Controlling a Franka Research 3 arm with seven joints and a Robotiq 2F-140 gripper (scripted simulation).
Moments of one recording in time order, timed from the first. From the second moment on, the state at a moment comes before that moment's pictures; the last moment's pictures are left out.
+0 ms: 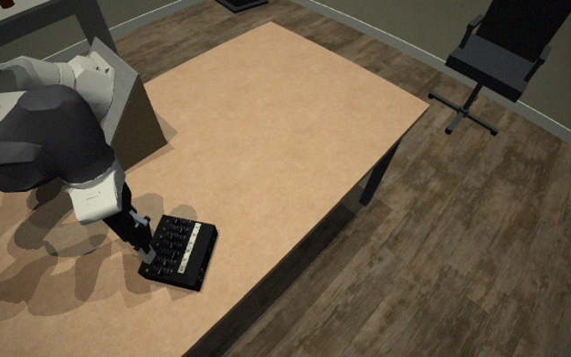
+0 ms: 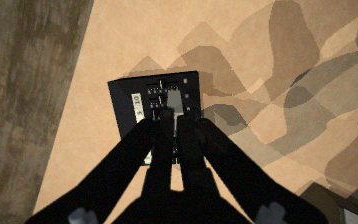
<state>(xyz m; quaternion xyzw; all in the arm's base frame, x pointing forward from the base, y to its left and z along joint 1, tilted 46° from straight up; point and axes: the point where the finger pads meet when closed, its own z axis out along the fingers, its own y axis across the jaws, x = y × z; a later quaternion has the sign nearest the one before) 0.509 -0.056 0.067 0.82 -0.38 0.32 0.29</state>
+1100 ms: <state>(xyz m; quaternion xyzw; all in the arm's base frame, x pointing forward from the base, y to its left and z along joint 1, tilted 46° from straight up) 0.510 -0.056 0.067 0.91 -0.03 0.17 0.38</state>
